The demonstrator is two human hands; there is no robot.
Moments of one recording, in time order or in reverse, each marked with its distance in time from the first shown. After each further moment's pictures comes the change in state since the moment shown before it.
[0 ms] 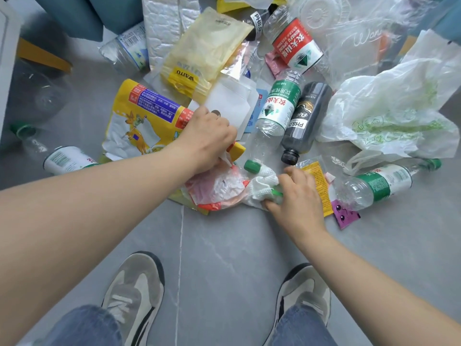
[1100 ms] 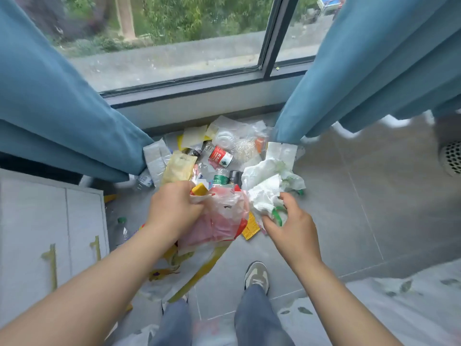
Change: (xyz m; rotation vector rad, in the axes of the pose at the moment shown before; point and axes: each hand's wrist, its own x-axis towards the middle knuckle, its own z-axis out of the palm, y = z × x) left_hand -0.085 -0.013 -0.396 -0.677 0.016 -0.465; right_hand -0.099 -0.053 -0.422 0.562 0.121 0.419
